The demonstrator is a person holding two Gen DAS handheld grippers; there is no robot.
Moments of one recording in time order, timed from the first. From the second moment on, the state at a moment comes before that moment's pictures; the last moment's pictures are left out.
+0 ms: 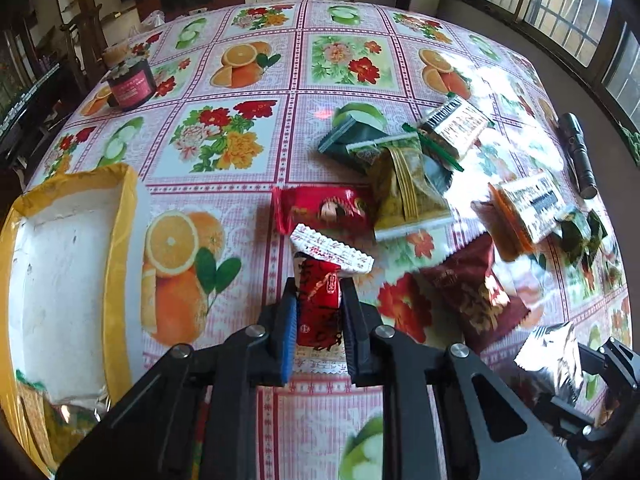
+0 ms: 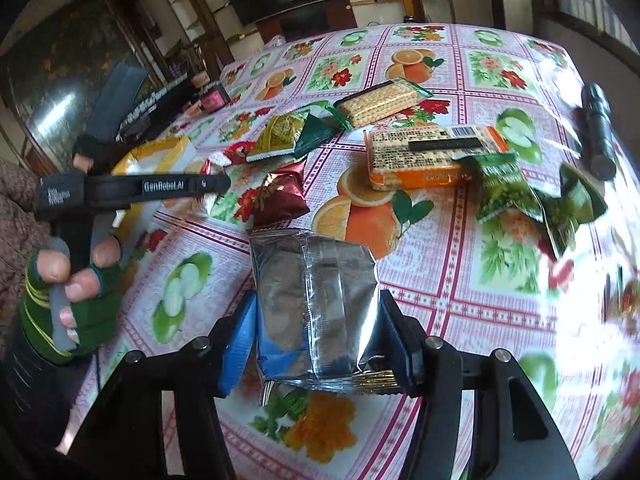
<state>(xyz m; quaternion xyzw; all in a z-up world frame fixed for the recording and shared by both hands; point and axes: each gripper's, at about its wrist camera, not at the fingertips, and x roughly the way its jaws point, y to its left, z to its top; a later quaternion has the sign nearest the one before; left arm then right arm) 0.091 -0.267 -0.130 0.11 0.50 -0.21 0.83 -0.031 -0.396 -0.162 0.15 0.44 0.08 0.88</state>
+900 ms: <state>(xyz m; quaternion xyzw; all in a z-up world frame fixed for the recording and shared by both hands) 0.007 -0.148 -0.049 0.11 0.39 -0.08 0.91 -0.041 -0.305 -0.120 0.18 0.39 0.16 0.89</state>
